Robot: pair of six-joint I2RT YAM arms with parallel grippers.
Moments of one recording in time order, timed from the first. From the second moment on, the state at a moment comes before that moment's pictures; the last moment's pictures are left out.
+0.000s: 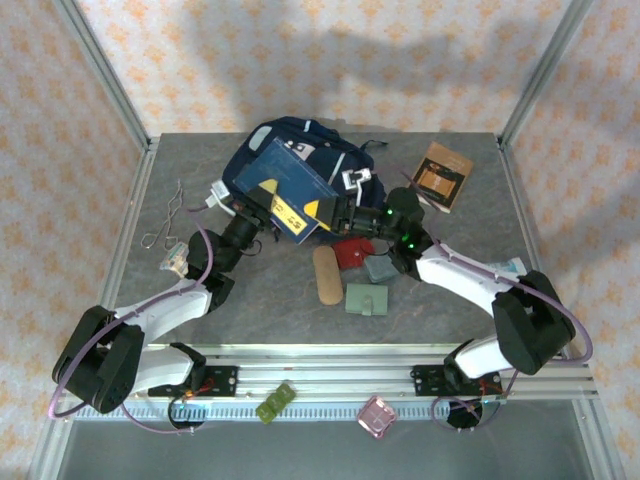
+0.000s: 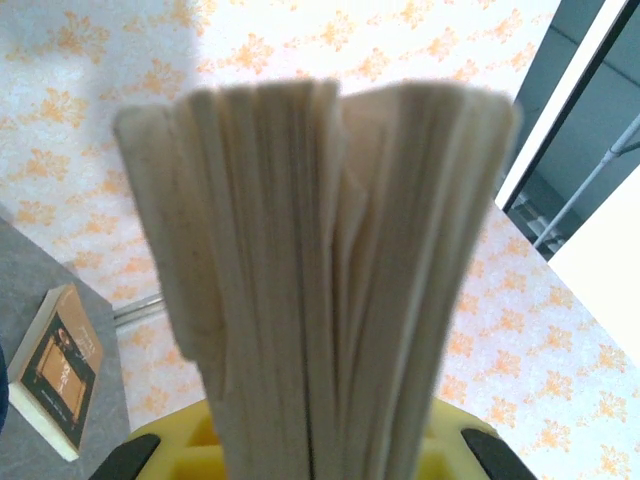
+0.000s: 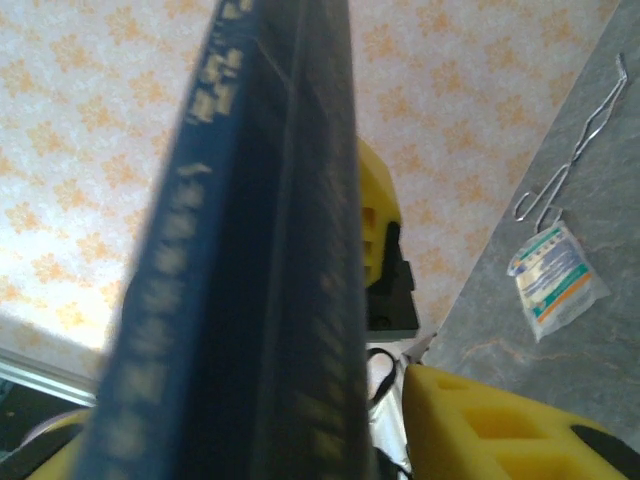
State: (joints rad) left arm -0.42 1.22 0.48 1.09 0.10 -1.36; right arm 0.60 1.42 0.83 0.67 -0.76 1.17
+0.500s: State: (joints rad) left arm -0.45 1.27 0.69 0.68 0.07 -1.10; right arm 0.41 1.26 0.77 0.46 -0.60 1.11
